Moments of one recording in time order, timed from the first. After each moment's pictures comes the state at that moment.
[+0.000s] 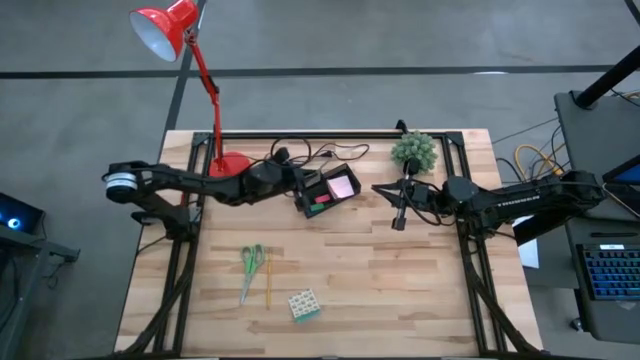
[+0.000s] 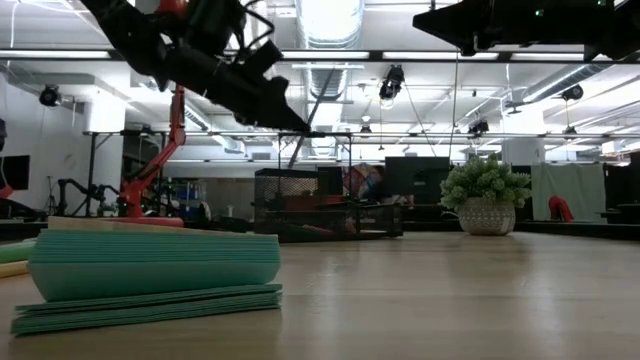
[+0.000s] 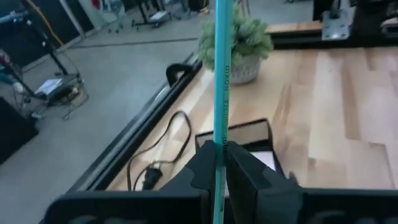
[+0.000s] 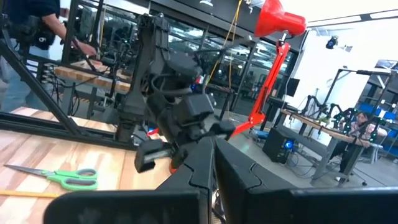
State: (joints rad) left arm 0.19 1.45 0.71 0.47 -0.31 0.13; right arm 0.02 0.96 0.39 0.71 0.21 -0.34
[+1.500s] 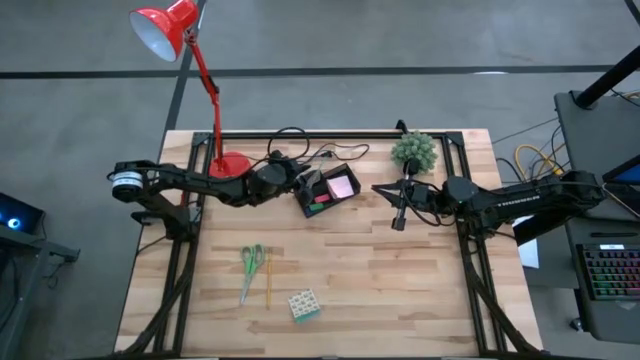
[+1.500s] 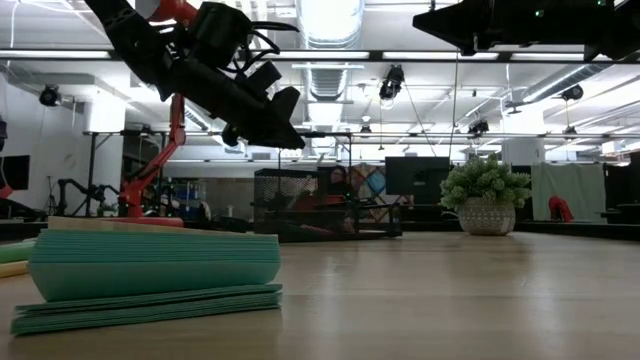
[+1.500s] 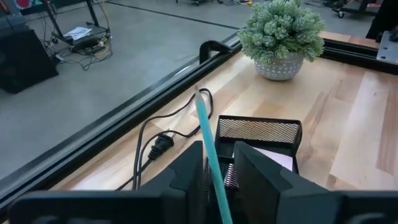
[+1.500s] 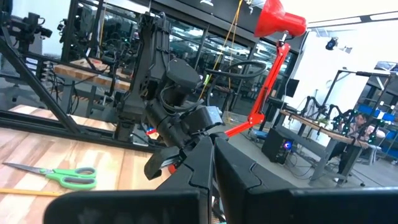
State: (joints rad) left arm 0.20 1.50 0.71 0.46 -0.45 -0.15; right arm 0.02 0.96 0.39 0.71 0.21 -0.35
